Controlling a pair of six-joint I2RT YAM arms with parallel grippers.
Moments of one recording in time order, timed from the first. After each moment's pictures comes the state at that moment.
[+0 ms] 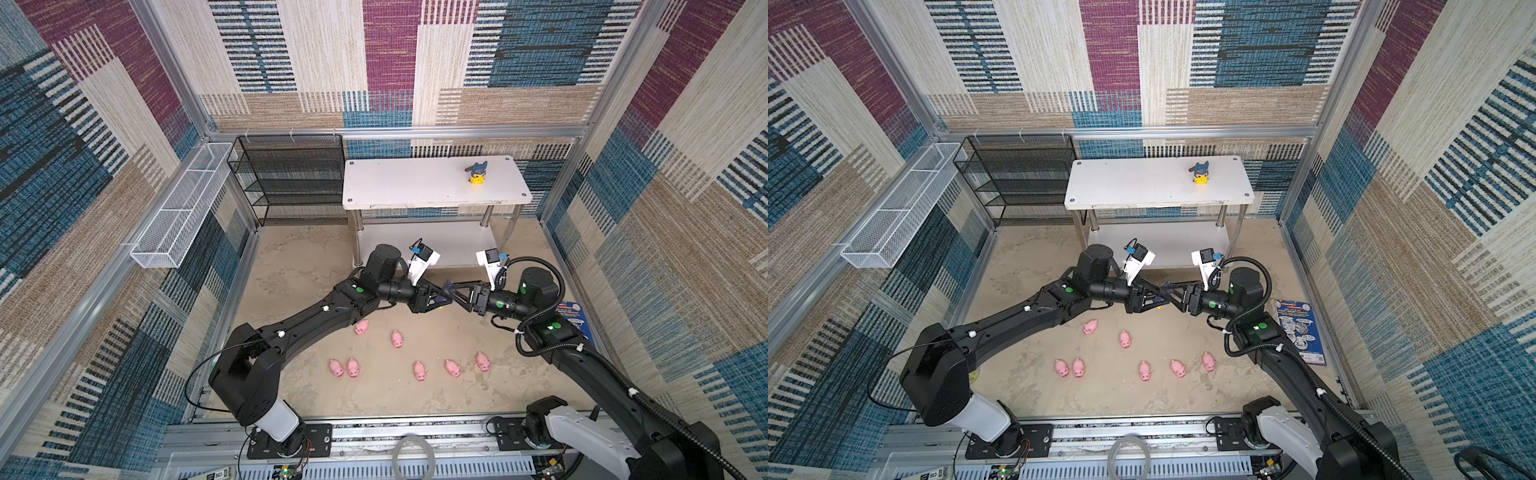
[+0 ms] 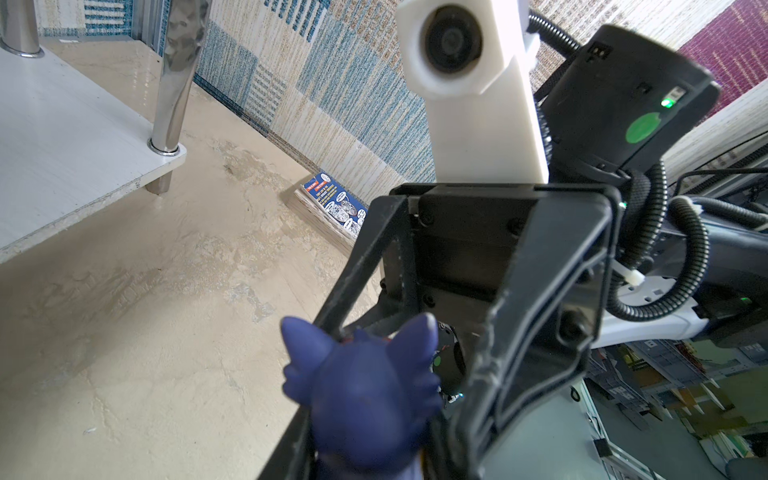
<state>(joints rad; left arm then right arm) -0.73 1.58 1.17 0.00 0.78 -0.29 0.31 0.99 0.65 0.13 -0.81 0.65</state>
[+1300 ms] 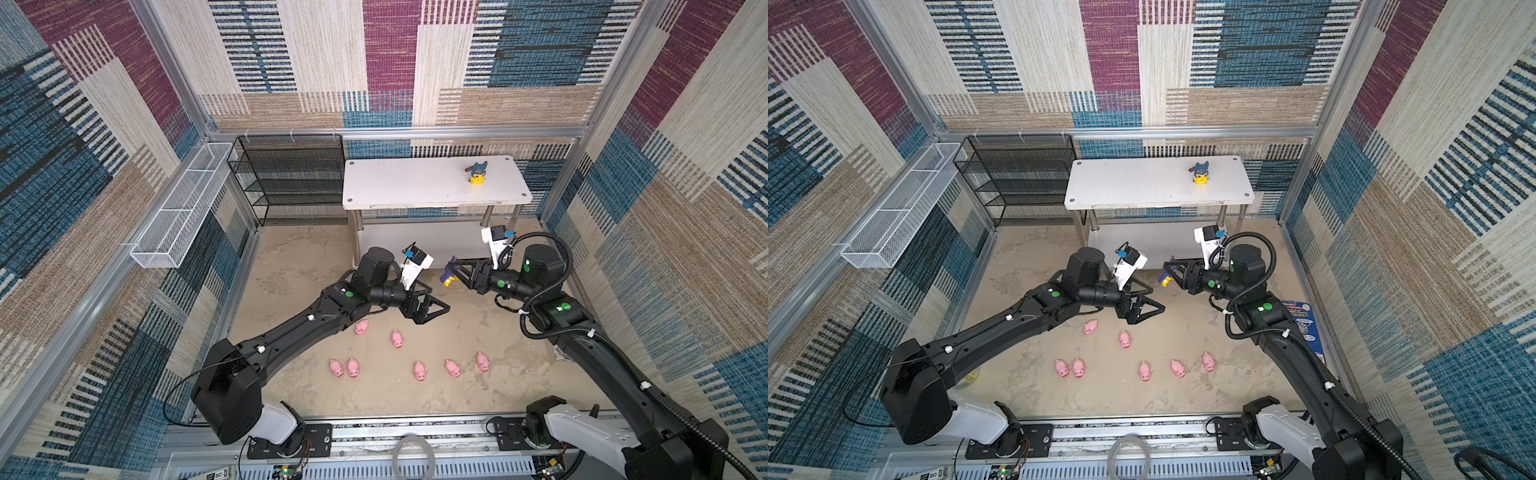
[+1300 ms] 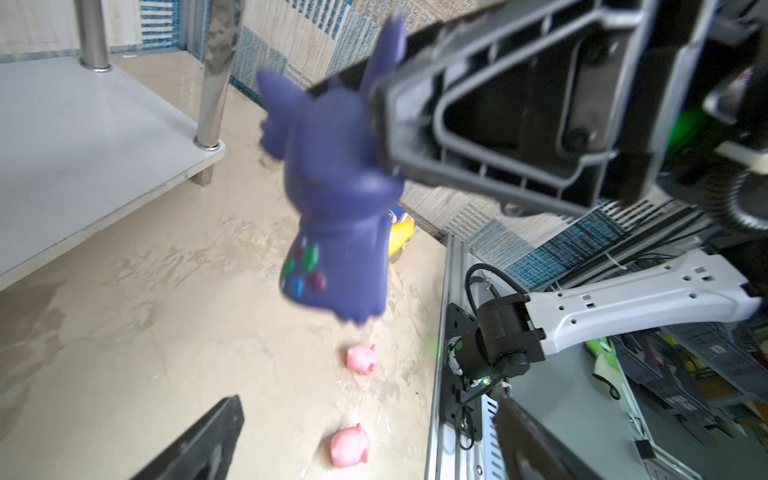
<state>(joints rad) -0.73 1.45 1.13 -0.18 0.61 -0.19 0.33 1.06 0.95 -0.13 -0.59 0.47</state>
